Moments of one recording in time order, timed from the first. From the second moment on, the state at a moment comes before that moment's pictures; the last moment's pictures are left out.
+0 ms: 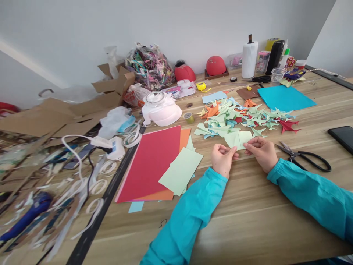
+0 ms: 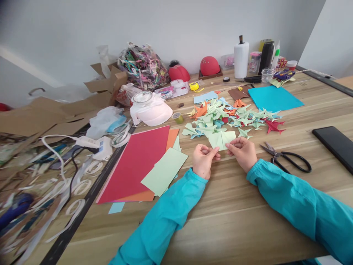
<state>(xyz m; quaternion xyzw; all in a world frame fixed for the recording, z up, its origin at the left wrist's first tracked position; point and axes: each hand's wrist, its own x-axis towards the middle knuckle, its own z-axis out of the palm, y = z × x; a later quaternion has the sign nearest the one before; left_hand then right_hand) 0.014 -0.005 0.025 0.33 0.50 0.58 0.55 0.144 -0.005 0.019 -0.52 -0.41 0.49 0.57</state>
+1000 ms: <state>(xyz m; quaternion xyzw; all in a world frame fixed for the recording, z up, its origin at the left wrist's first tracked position) 0.010 -0.003 0.020 0.37 0.43 0.54 0.62 0.145 -0.006 0.018 -0.50 -0.45 0.52 0.53</state>
